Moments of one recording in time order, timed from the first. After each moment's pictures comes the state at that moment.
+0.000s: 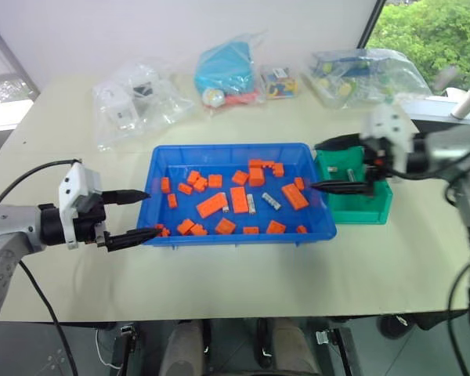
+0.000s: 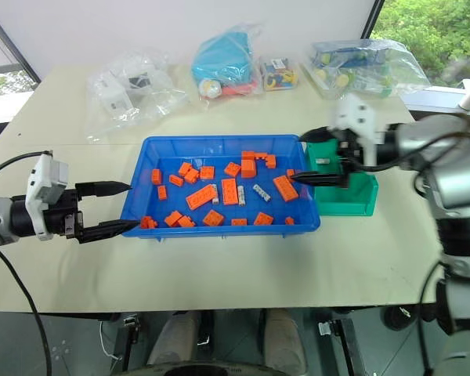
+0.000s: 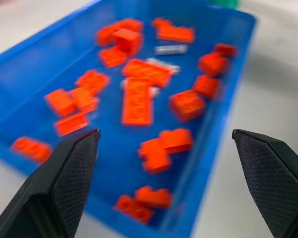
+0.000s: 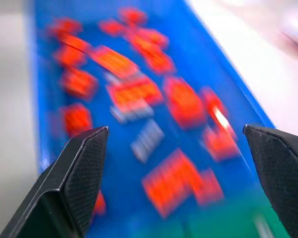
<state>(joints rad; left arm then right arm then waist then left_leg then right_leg) -0.08 0.96 0.33 -0.34 -0.67 0.59 -1.16 -0.79 -0.86 0.12 0.03 0.36 0.48 1.32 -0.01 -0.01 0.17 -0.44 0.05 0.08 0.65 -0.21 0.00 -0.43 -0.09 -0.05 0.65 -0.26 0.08</state>
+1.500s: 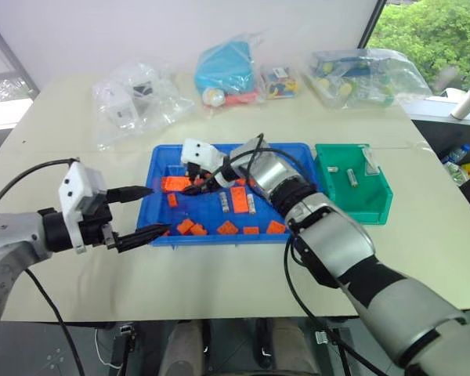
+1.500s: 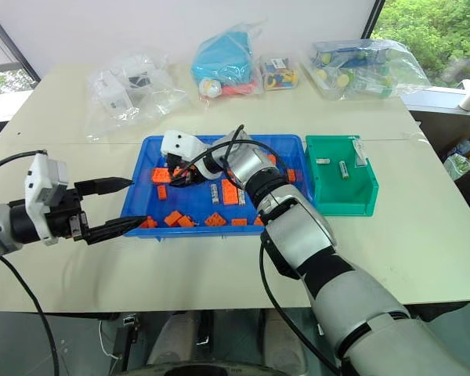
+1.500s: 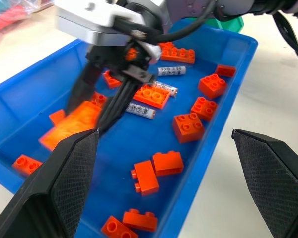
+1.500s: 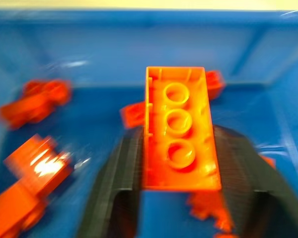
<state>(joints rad) -0.04 0.92 0.37 -0.50 -0.77 0.66 -0.95 -1.26 0.02 0.33 1.04 -0.15 0.13 0.96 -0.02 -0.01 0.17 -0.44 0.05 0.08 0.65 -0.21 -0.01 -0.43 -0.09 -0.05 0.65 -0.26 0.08</state>
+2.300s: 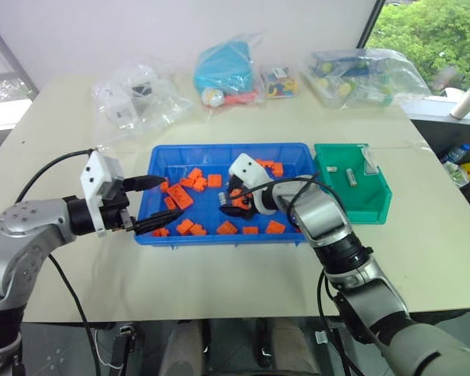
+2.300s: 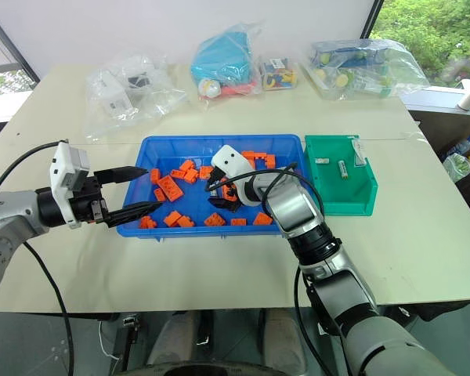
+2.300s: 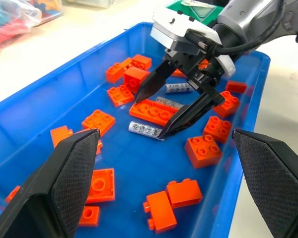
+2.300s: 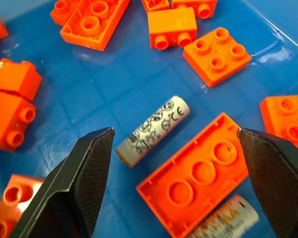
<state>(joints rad) -0.20 0.86 0.24 -0.37 -0.70 0.62 -0.95 -0.76 -0.19 0.32 0.03 -0.09 0.99 0.76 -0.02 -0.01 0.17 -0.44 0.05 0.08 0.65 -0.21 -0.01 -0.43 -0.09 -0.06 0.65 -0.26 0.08</state>
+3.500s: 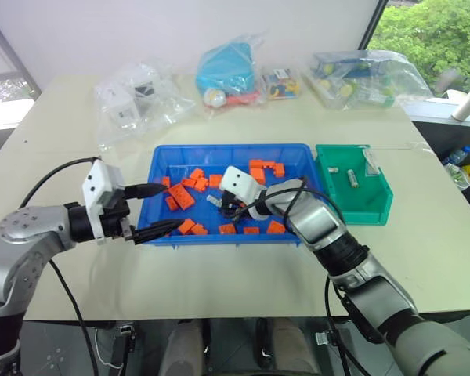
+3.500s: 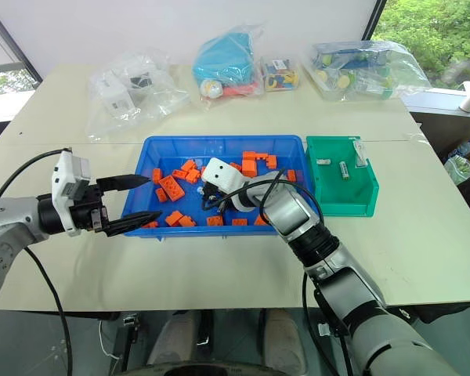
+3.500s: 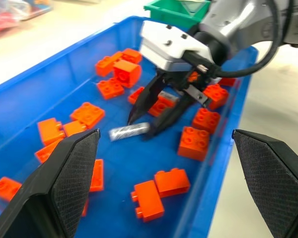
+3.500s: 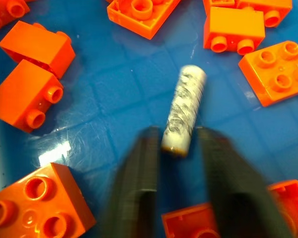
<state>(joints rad) -0.14 0.86 0.23 -0.40 -0.70 0.60 -1.01 -0.76 -0.26 0.46 0.11 -0.06 0.78 0.79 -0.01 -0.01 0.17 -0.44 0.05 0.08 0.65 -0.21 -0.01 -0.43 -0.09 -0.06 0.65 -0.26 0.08</state>
